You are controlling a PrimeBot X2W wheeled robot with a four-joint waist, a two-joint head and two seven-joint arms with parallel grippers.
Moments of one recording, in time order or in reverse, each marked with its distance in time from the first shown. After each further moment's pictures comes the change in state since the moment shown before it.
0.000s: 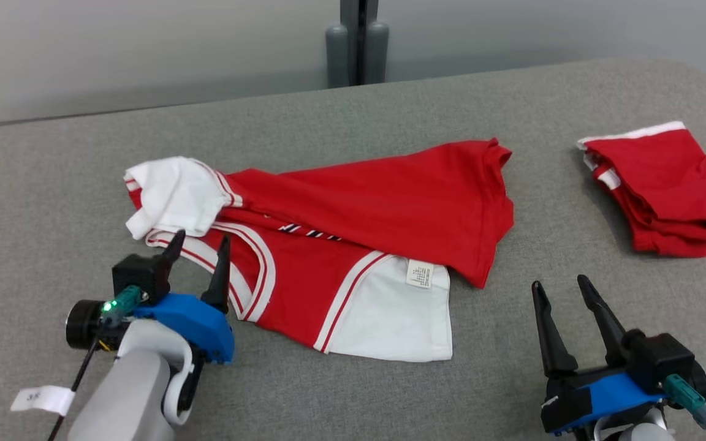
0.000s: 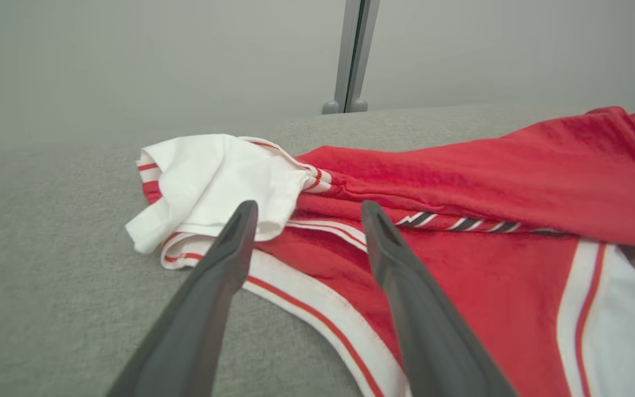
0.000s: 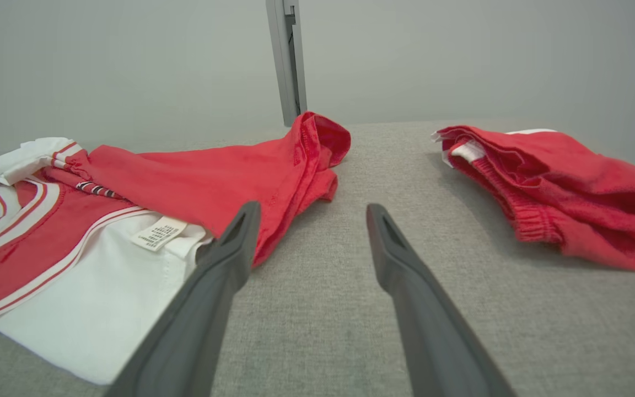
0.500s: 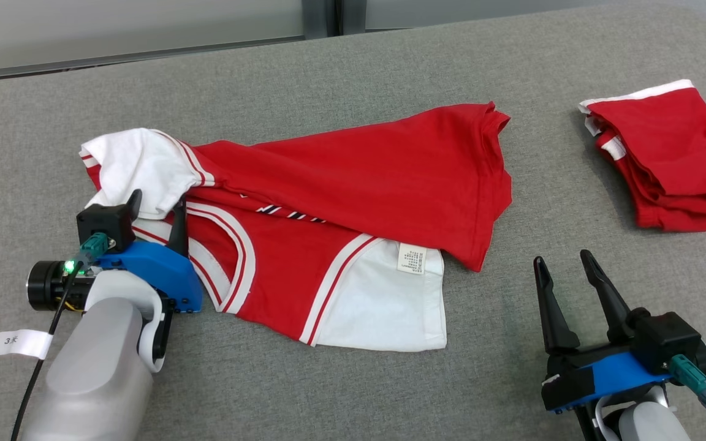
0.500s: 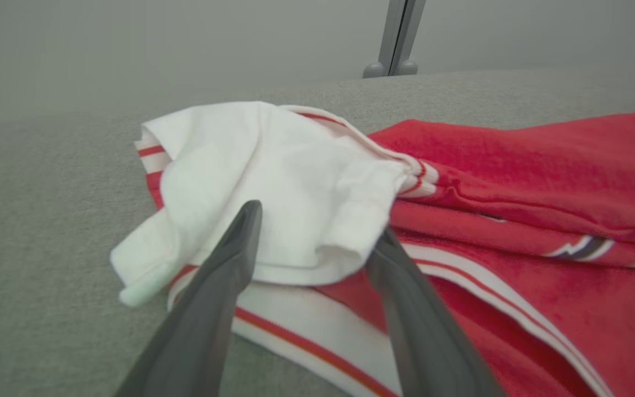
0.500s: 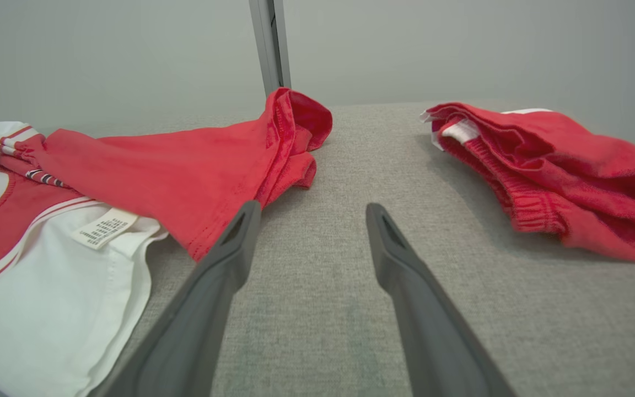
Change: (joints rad) left arm -0.248 0.002 0.021 0.315 0.007 -0.001 -0.037; right arm -0.062 0.000 -0.004 -0.011 0.000 0.000 0.000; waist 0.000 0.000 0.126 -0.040
